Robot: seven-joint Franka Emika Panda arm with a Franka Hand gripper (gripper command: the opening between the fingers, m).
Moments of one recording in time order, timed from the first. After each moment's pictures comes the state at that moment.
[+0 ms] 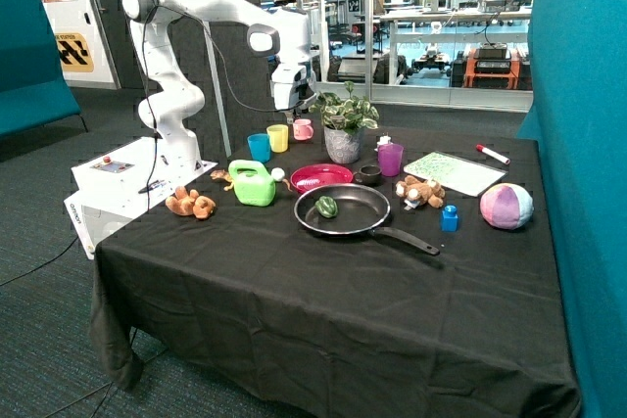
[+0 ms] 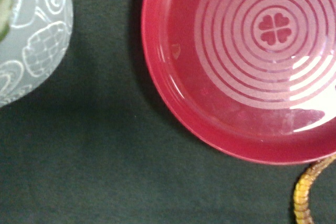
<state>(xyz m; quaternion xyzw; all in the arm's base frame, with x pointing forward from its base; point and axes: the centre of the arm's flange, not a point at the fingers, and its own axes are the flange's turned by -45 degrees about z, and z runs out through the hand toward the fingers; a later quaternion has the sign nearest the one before) 0.499 0.001 0.452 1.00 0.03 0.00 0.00</state>
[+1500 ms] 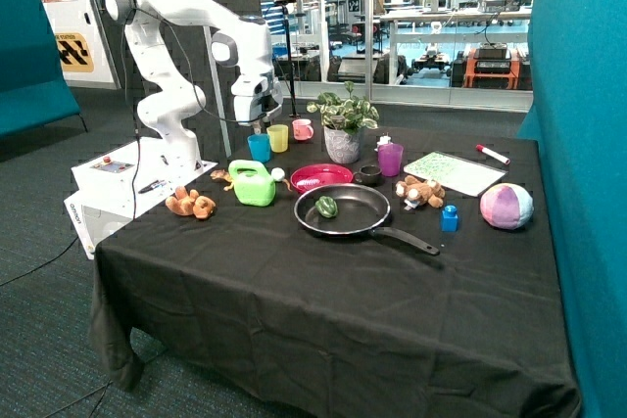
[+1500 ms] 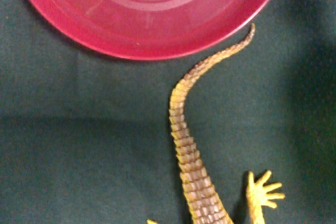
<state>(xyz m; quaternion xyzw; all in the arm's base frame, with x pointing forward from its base) 0.434 -0.093 0.438 1.00 0.04 0.00 0.00</state>
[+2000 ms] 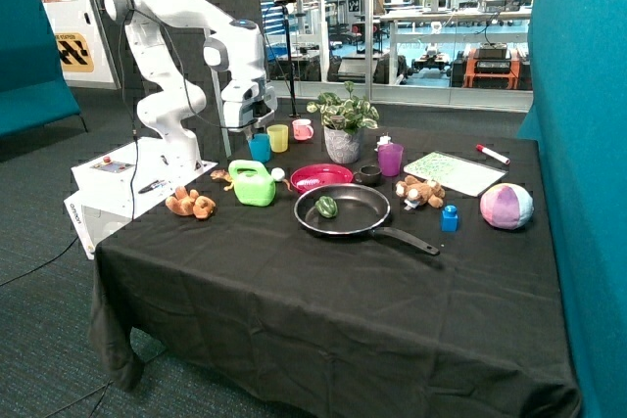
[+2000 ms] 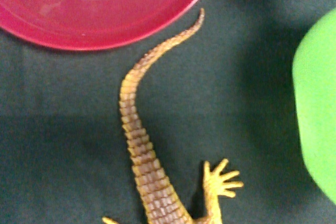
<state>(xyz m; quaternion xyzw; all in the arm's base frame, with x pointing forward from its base) 0.426 -0.123 0.430 1.00 0.01 0.00 0.00</state>
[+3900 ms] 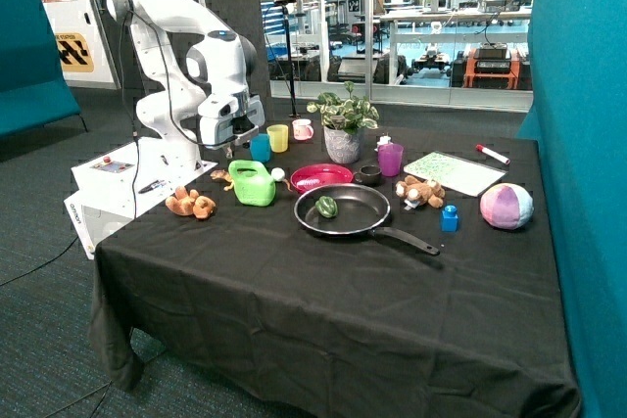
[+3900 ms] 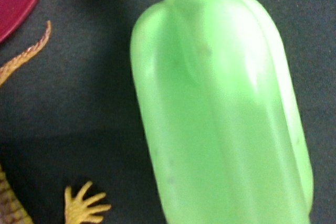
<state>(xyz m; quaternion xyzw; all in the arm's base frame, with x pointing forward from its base) 0.431 -0.207 0.414 1.00 -0.04 0.00 0.00</state>
